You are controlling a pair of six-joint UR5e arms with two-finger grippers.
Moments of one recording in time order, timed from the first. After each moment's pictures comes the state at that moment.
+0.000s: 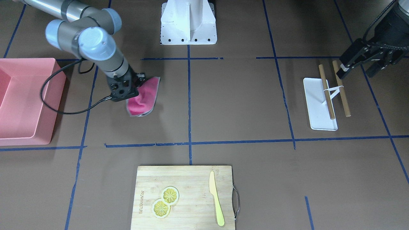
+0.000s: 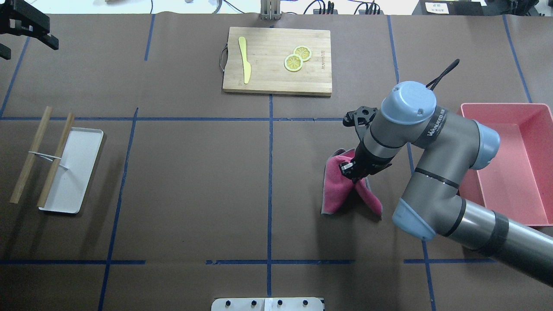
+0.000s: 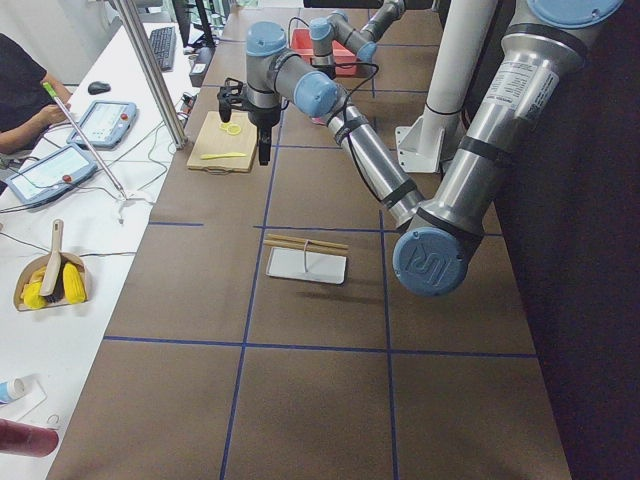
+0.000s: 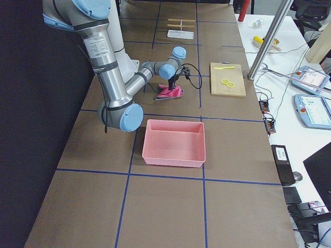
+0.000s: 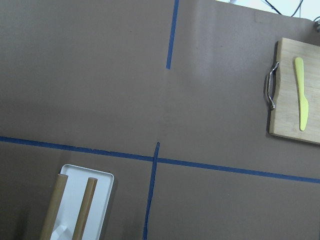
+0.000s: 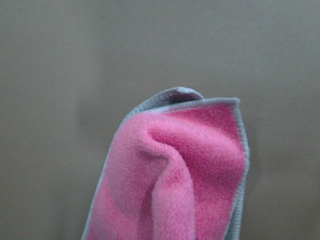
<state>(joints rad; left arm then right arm) -1.24 -1.97 -2.06 -1.30 -2.31 -0.80 0.65 -1.17 1.74 -1.50 2.14 0.84</state>
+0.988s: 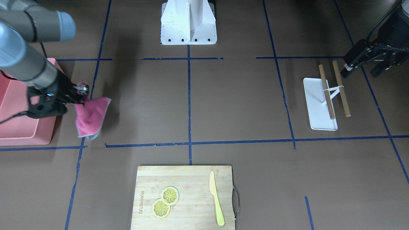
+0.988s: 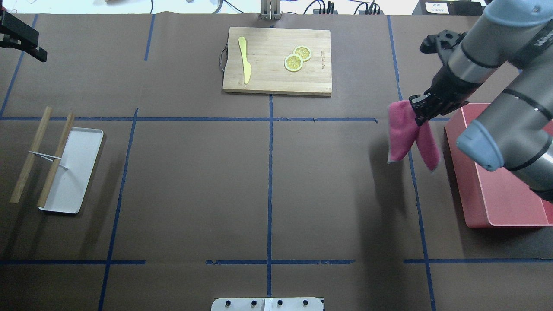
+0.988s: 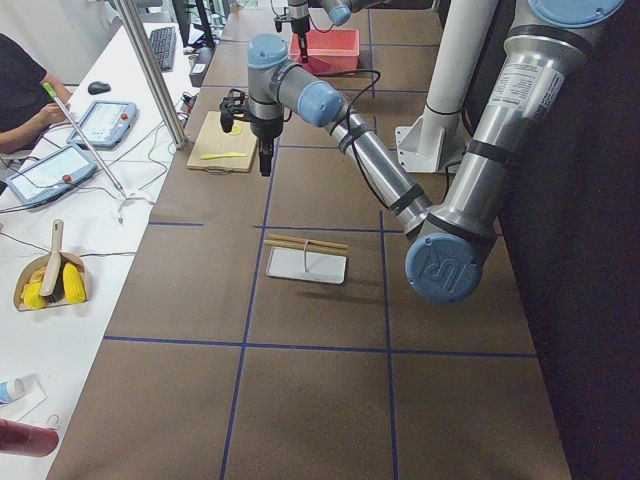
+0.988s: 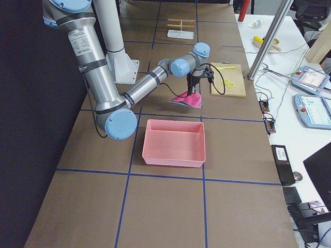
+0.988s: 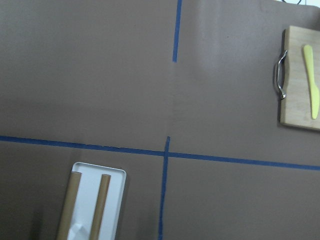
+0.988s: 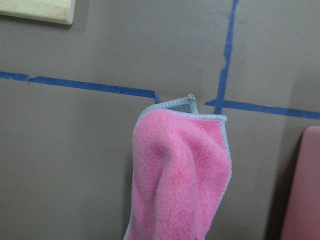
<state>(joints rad) -1.26 -1.89 -2.06 -1.29 -2.31 -0.62 1.01 -1.20 1.91 -1.85 2.27 0.54</state>
